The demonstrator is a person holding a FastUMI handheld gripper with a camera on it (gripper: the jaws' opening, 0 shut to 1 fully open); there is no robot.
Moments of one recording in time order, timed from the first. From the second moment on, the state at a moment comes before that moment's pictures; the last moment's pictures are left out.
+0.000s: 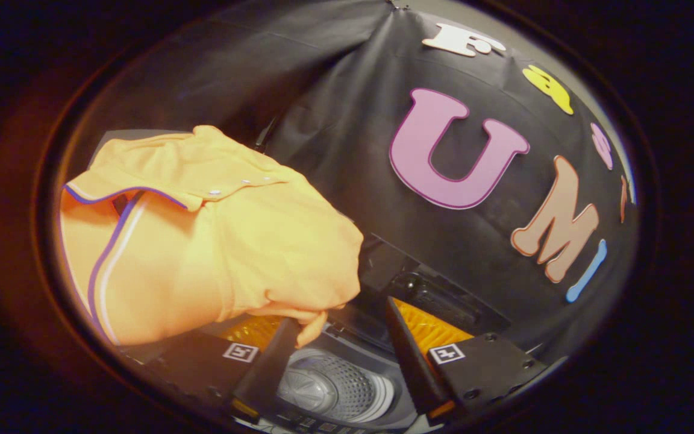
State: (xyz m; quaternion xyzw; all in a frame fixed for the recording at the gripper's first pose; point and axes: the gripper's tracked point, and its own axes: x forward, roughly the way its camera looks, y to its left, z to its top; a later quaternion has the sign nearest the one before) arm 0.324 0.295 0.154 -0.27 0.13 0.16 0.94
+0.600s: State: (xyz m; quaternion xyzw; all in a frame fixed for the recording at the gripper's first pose) arm 0.330 0.235 0.182 -0.23 0.12 0.09 0.96
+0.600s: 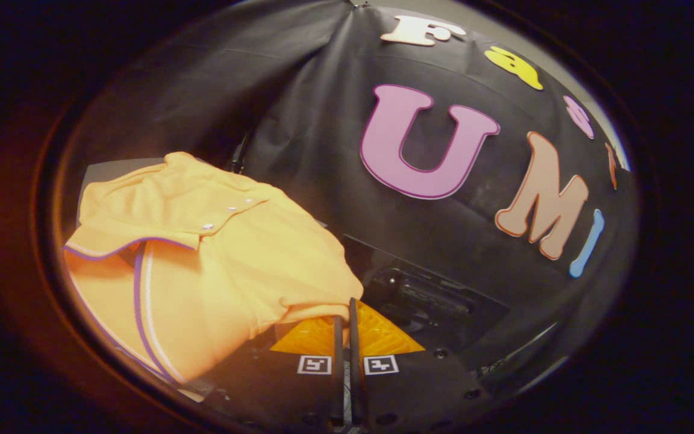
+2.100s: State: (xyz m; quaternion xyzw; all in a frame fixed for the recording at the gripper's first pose) arm 0.351 0.111 0.178 -0.20 0.15 -0.01 0.97
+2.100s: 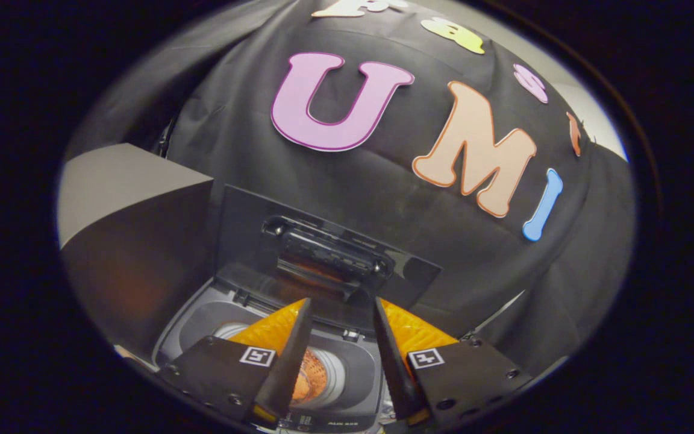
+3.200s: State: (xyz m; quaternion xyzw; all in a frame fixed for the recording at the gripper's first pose) arm 0.496 0.140 0.203 -0.10 0.10 -0.03 0.99
